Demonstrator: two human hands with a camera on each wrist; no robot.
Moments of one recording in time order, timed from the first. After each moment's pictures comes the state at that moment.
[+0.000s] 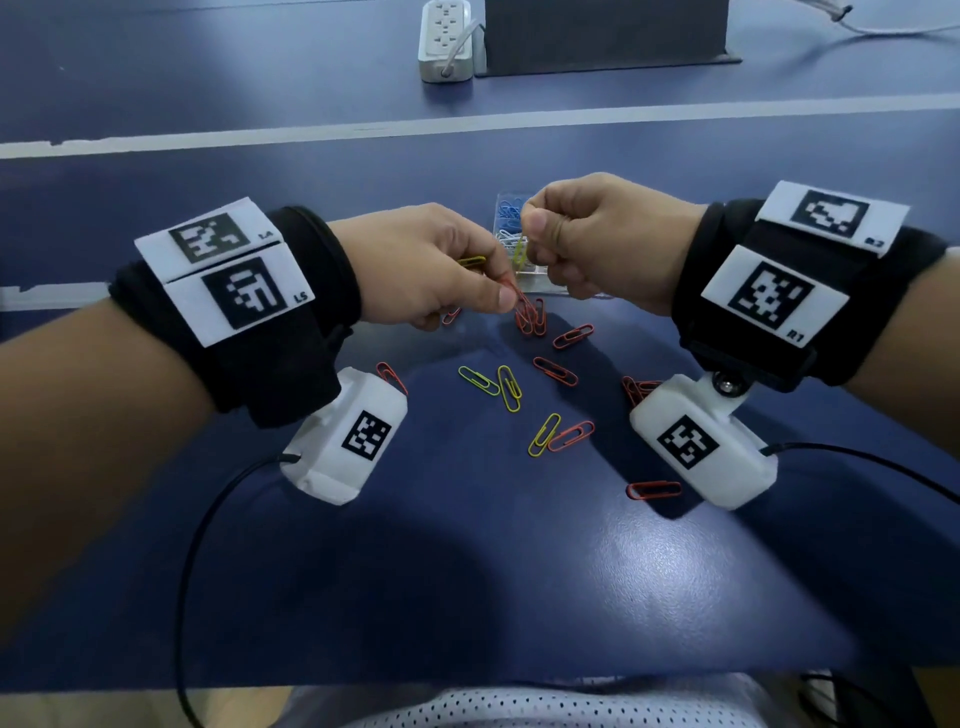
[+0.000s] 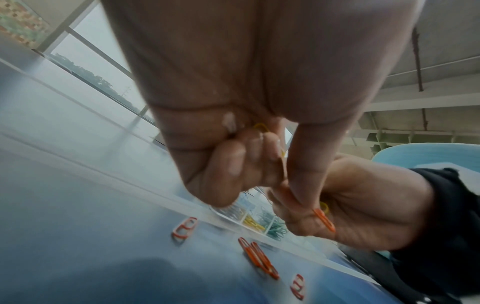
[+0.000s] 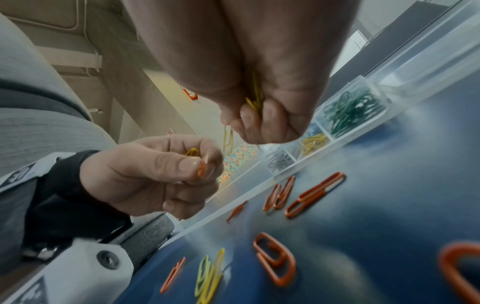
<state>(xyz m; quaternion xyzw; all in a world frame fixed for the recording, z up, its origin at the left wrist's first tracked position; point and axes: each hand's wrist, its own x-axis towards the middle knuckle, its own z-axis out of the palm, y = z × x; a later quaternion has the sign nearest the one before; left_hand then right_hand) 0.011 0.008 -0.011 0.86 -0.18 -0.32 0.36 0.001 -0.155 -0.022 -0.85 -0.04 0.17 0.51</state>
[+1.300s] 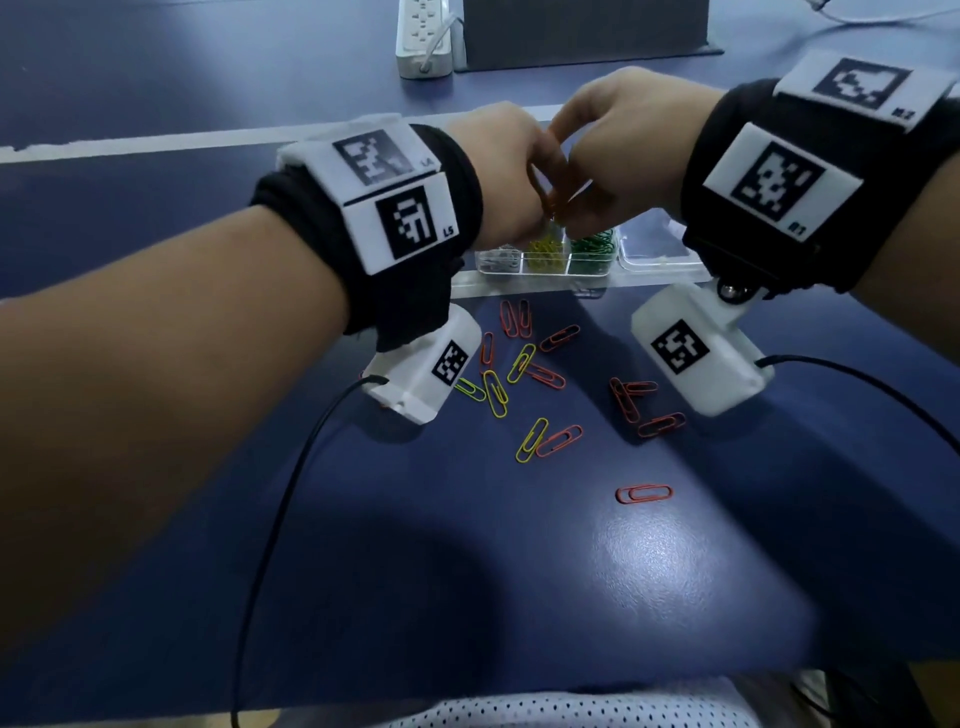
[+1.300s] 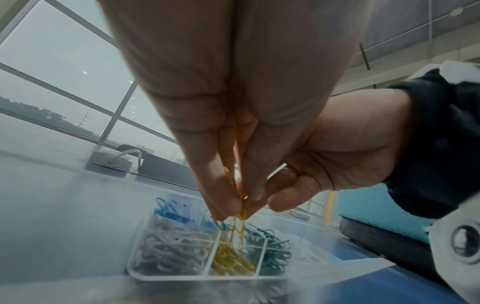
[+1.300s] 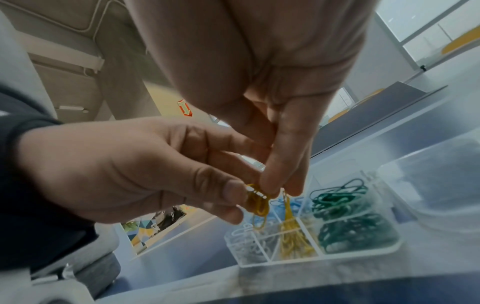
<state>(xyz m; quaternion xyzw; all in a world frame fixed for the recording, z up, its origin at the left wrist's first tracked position) 0.035 -0.052 0.010 0.94 -0.20 -0.15 0.23 0.031 -0.171 0.016 -0.91 0.07 0.11 0.39</state>
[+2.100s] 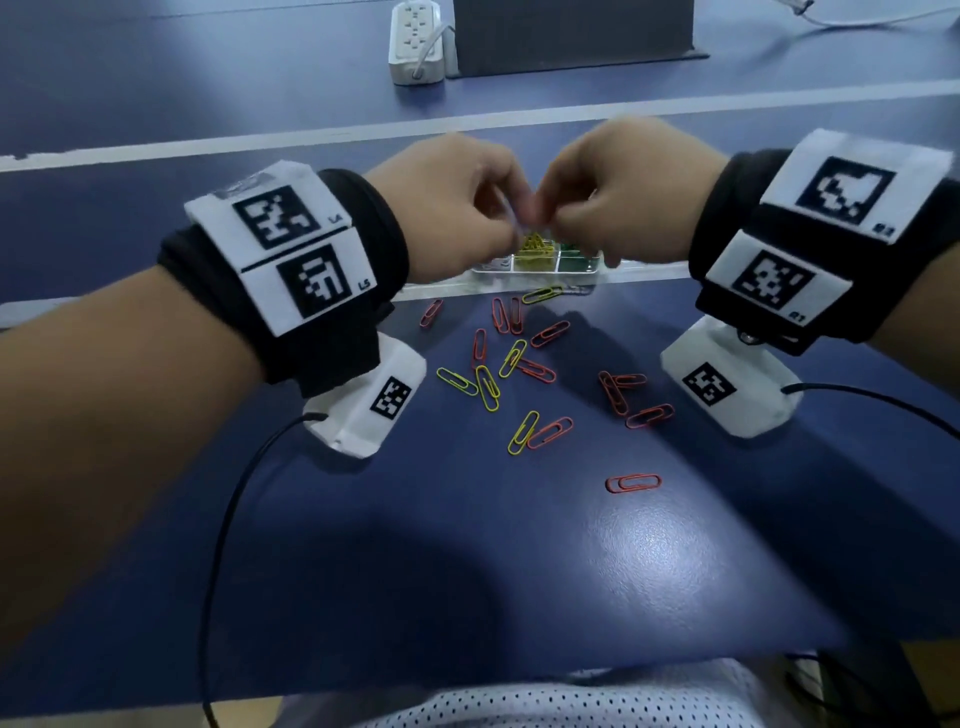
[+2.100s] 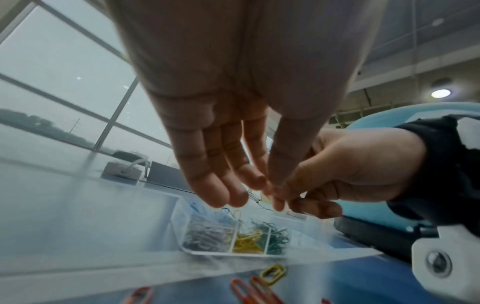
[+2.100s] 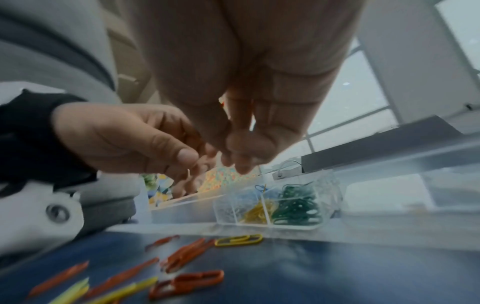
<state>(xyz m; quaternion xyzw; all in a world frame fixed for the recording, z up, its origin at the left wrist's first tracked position) 0.022 -0.025 0.000 0.91 -0.23 -0.13 0.31 0.001 -0.177 0.006 -0.97 -0.06 0.07 0.24</state>
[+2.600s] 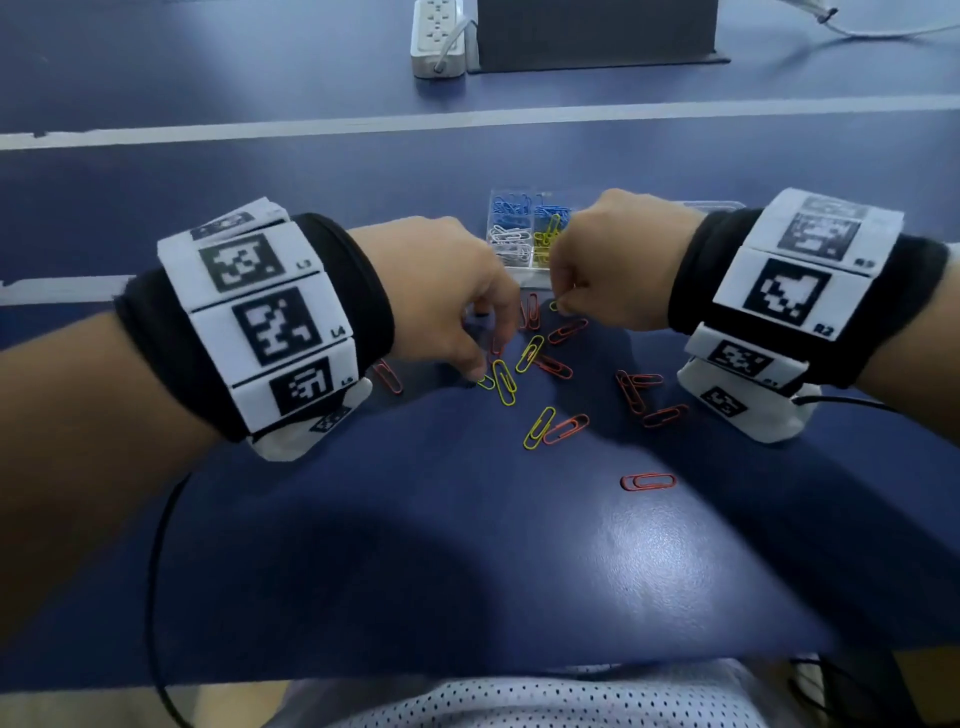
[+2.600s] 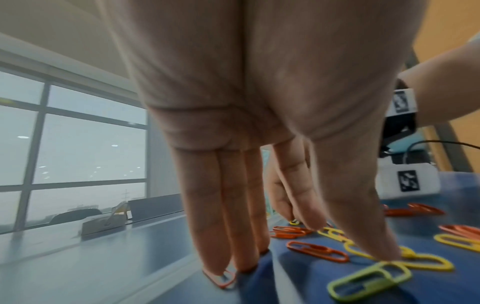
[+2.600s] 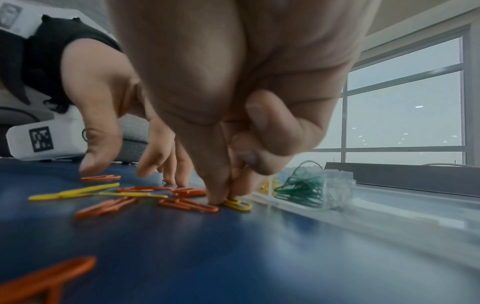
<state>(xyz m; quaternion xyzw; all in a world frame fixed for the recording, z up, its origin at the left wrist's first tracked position) -0.011 -0.001 0.002 0.92 -0.33 -0.19 0.00 -0.009 -0.160 -0.013 -0.98 -0.15 0.14 -0.01</state>
